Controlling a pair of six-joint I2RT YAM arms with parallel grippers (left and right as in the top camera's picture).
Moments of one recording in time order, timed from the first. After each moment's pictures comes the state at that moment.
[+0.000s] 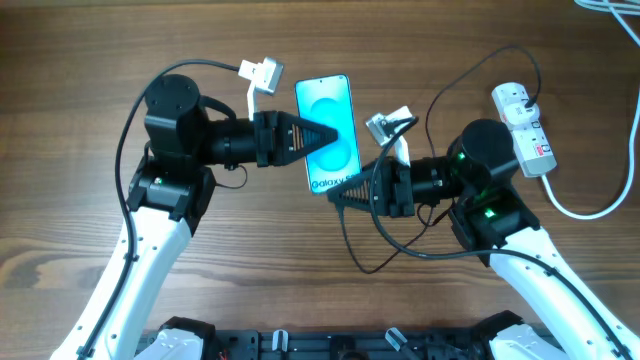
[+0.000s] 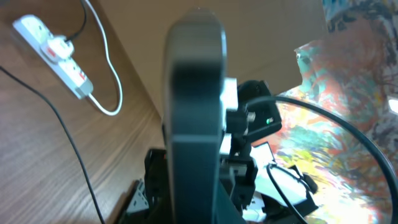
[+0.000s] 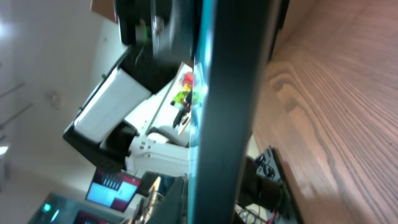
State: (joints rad) left arm -0.24 1.25 0.98 0.12 1.28 -0.99; right arm 0.40 1.19 0.76 0.39 -1.28 1.00
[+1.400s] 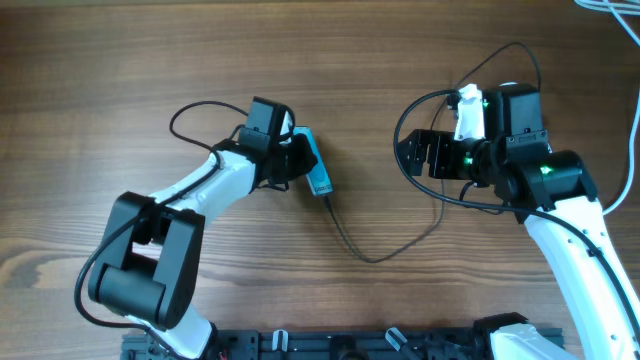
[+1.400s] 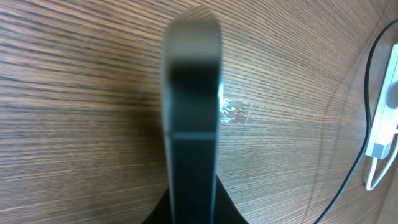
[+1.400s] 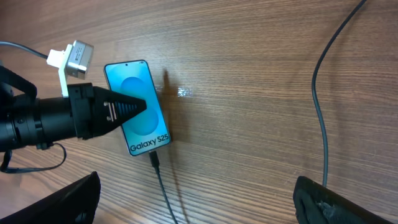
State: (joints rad) left arm -0.36 1.80 0.97 -0.23 0.38 -0.71; right arm 0.19 1.25 1.12 -0.83 -0.32 0.28
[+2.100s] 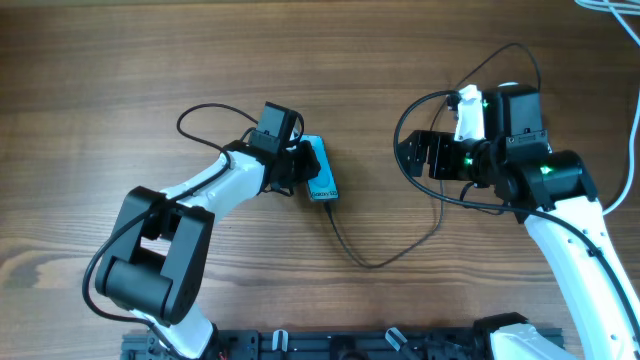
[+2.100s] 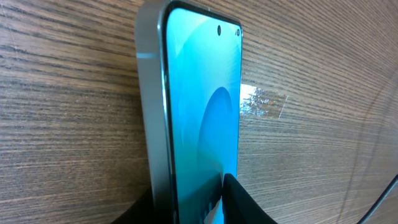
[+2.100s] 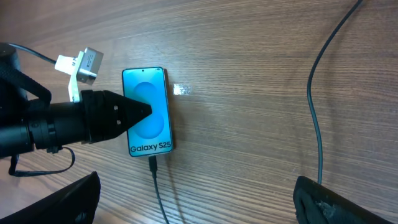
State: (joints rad) left arm -0.40 1.82 0.98 -0.28 0.31 -0.72; right arm 0.19 1.25 1.12 -0.84 -0.32 0.28
